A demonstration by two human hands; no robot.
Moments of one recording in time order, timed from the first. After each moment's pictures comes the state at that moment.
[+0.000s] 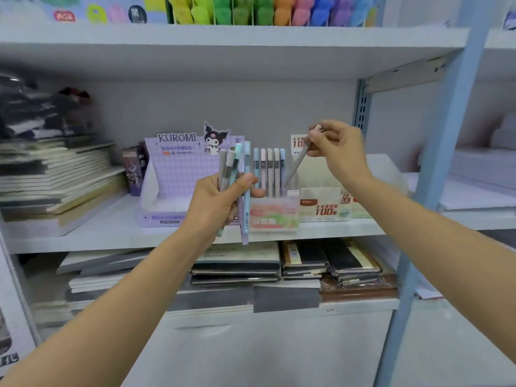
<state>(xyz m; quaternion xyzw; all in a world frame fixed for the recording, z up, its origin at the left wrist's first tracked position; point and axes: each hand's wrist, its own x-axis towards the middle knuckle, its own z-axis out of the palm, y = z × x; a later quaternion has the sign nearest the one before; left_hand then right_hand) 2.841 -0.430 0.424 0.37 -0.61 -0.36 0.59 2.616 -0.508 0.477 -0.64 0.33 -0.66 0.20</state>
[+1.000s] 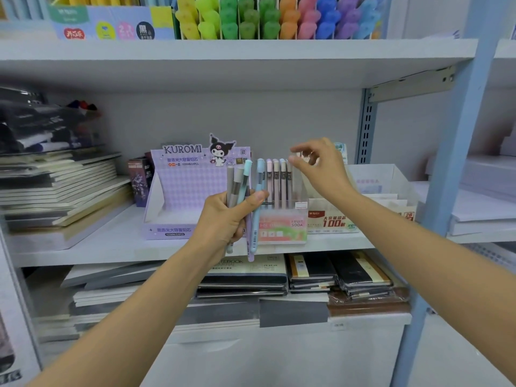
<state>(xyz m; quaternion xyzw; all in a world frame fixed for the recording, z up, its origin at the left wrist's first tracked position) 2.839 -0.432 0.421 0.37 -0.58 -0.41 0.59 2.642 -0.520 0.471 -0.71 0.45 -0.54 0.04</state>
